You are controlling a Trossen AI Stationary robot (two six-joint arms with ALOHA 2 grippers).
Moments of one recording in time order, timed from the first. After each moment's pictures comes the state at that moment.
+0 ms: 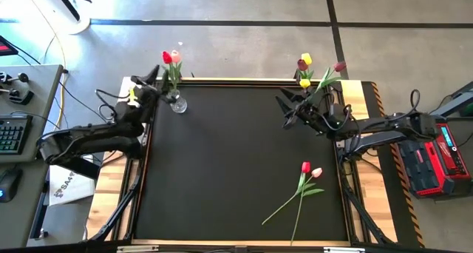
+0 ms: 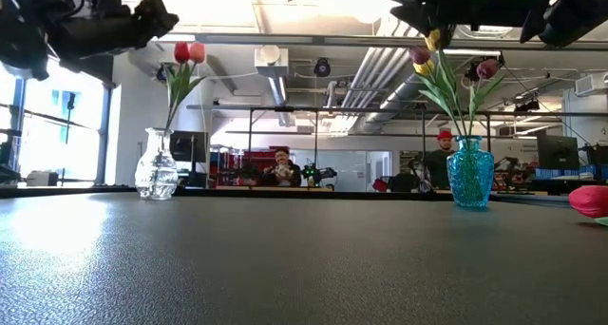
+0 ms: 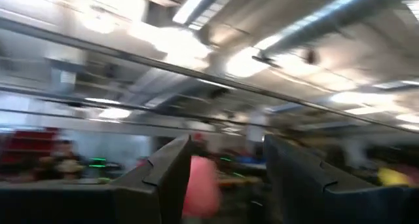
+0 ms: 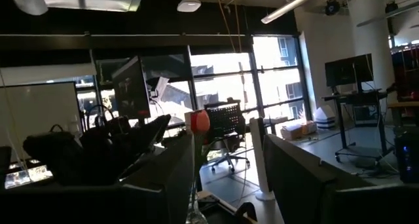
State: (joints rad) left arm 0.65 0.87 0.14 1.37 -0.29 0.19; right arm -0.14 1.08 0.44 1.02 0.36 0.02
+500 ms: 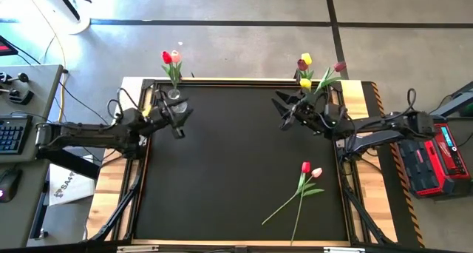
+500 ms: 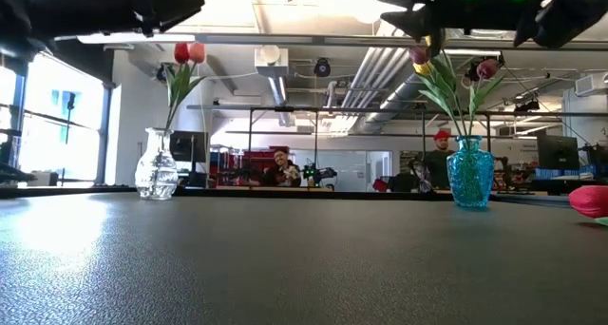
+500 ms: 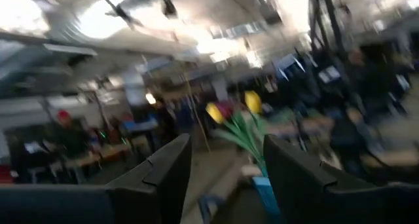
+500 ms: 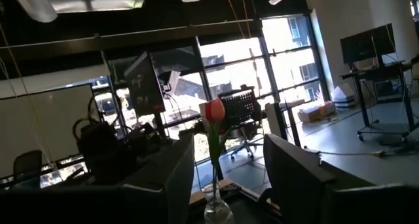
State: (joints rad) left arm 0.18 0.69 0.20 0.83 -0.20 0.35; right arm -0.15 1.13 0.46 1.01 0.31 0.15
